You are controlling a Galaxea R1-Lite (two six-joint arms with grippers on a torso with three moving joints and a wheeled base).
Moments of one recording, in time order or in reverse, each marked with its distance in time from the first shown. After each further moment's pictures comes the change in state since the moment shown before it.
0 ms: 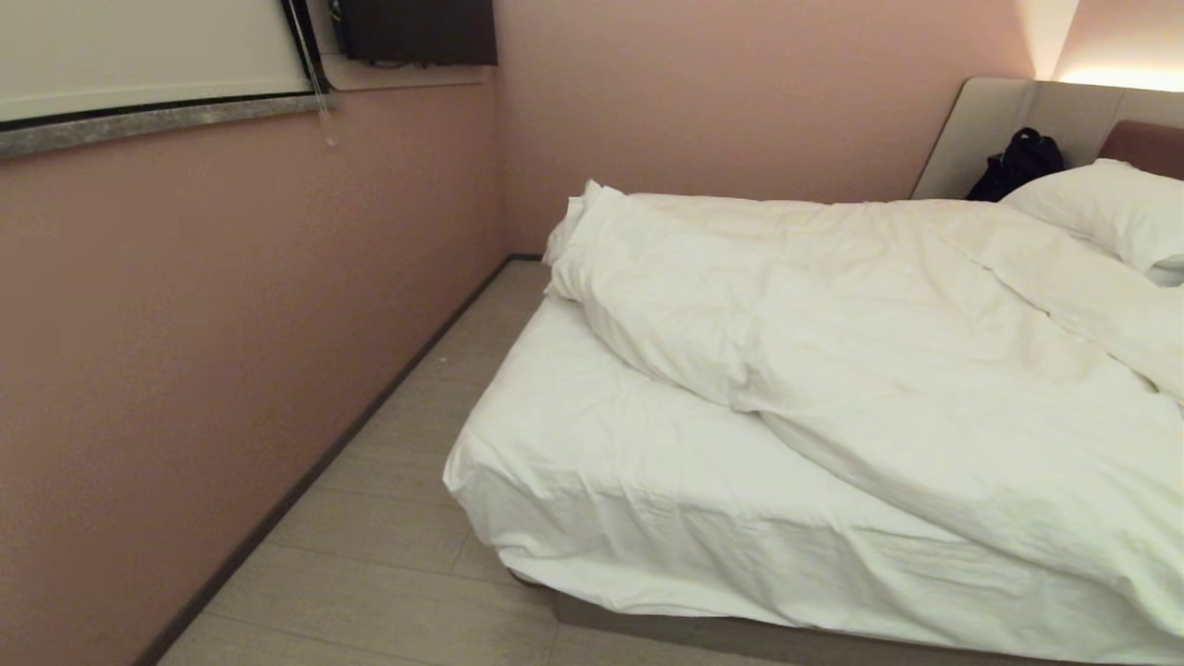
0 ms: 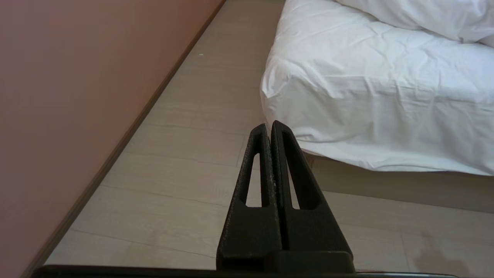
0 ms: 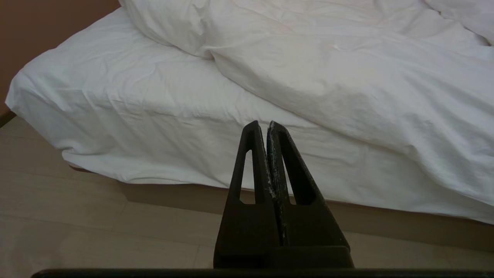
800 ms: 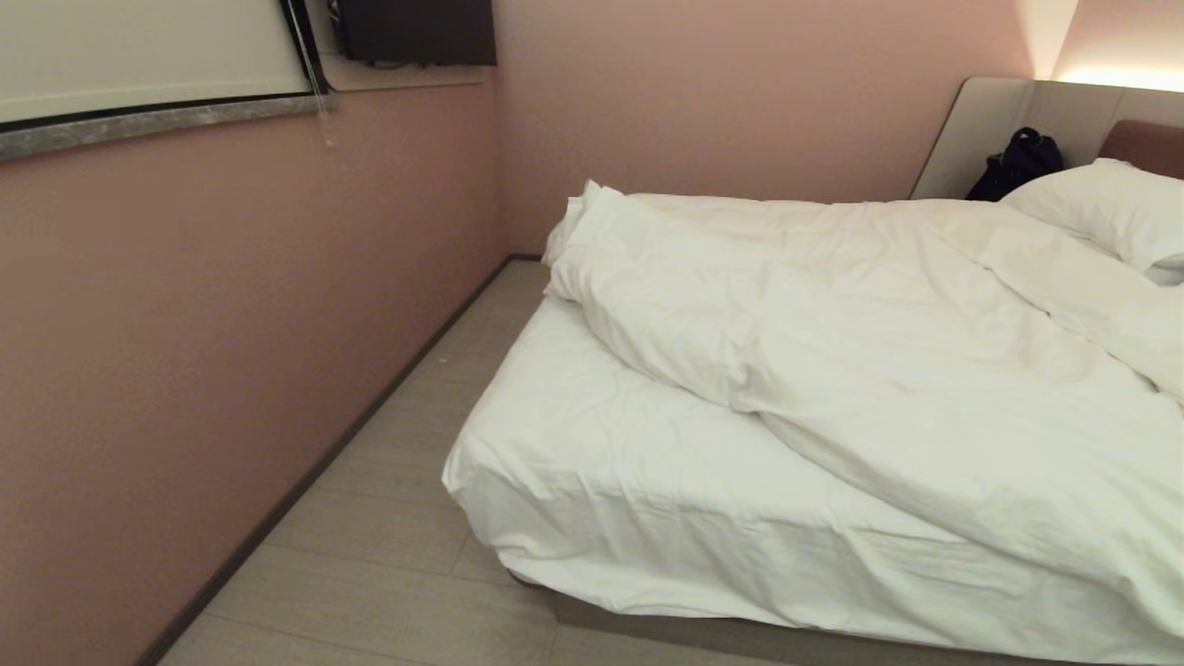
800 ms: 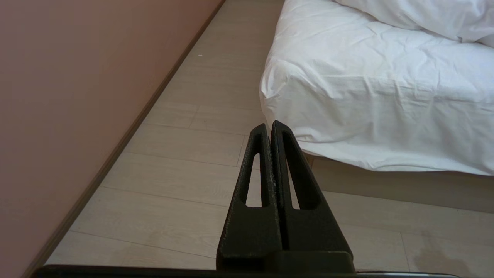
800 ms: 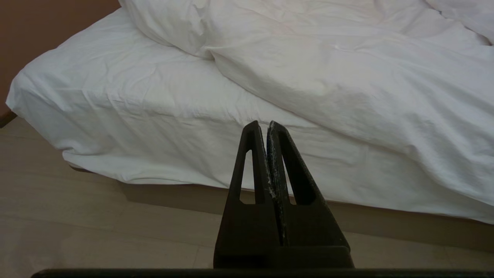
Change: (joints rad) left arm 0.000 0.000 0.000 0.000 0.000 -0.001; right arm 0.000 0.000 0.000 0.000 -0.001 0.000
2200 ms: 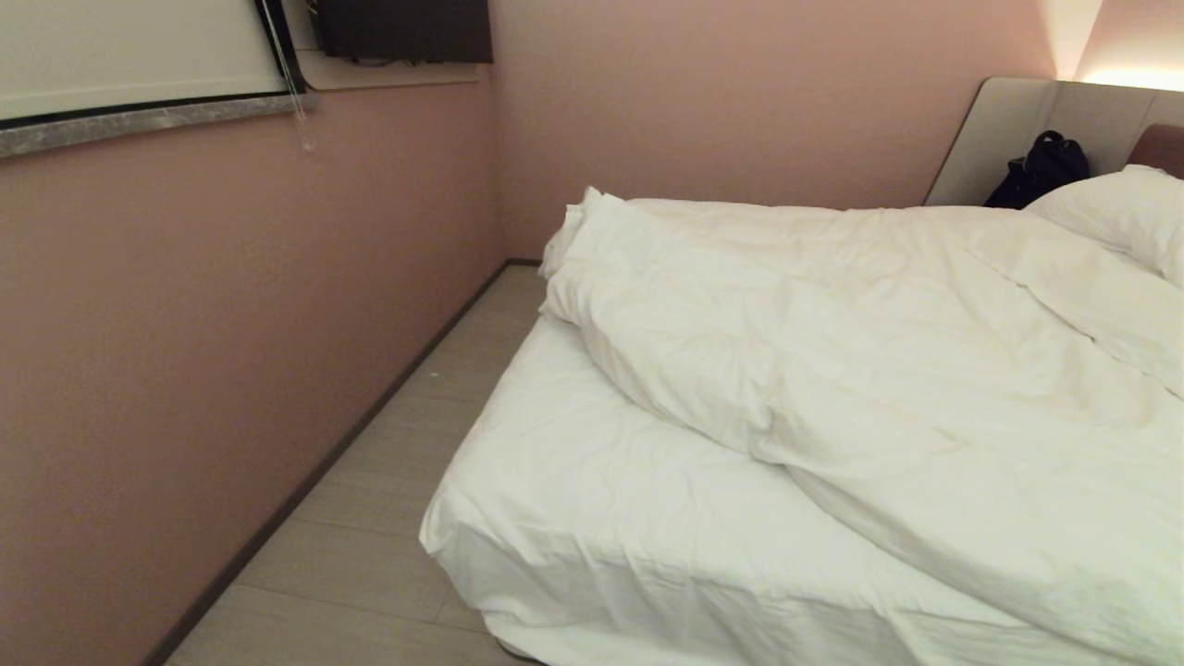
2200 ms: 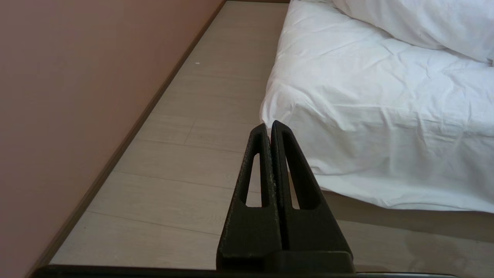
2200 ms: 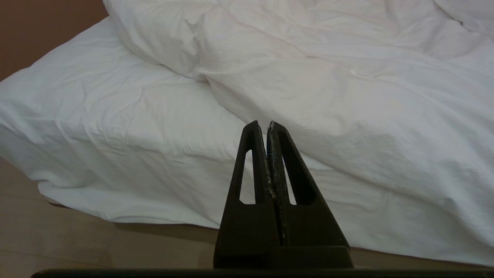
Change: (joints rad) left arm 0.000 0.000 0.000 -0.001 0.000 -0.001; right arm 0.000 0.000 0.000 0.000 0.001 0.000
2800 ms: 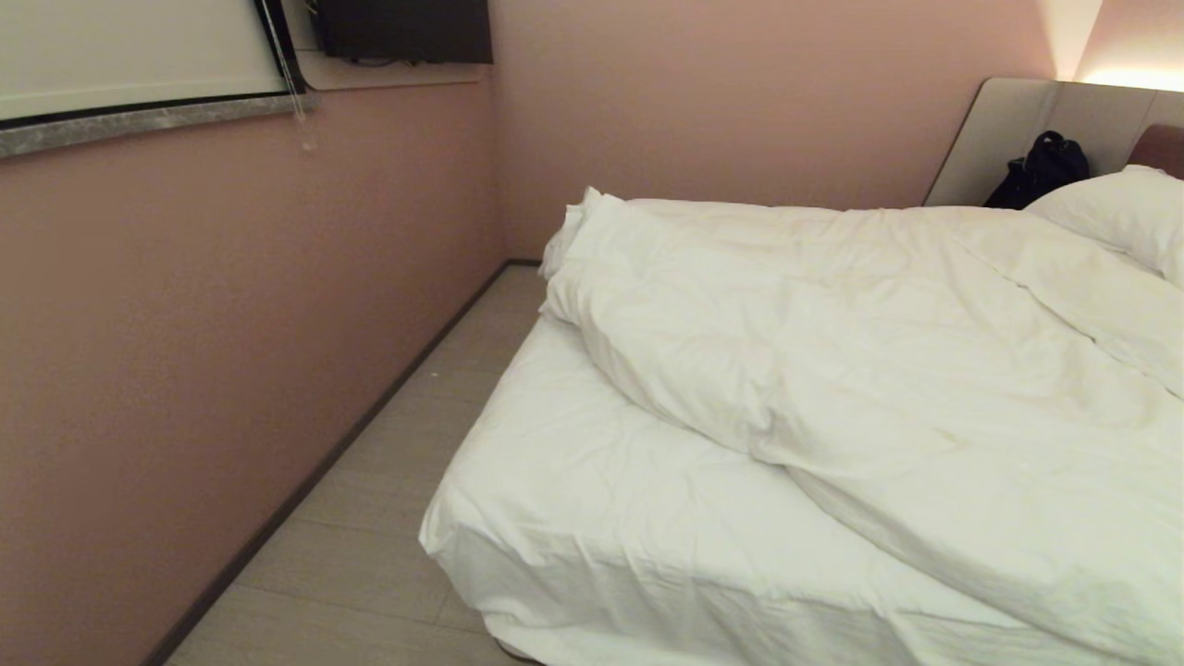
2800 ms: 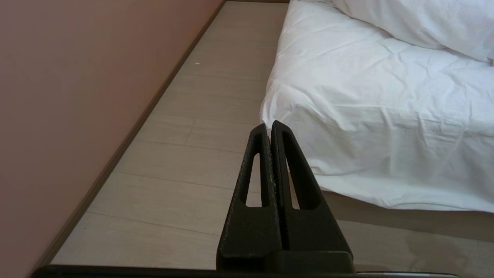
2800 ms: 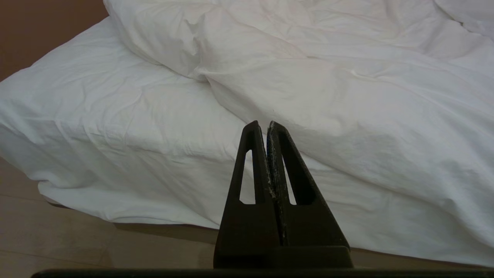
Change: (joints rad) left arm 0.000 0.000 0.000 0.000 -0.001 0.004; right arm 0.000 0.000 0.000 0.000 0.000 0.000
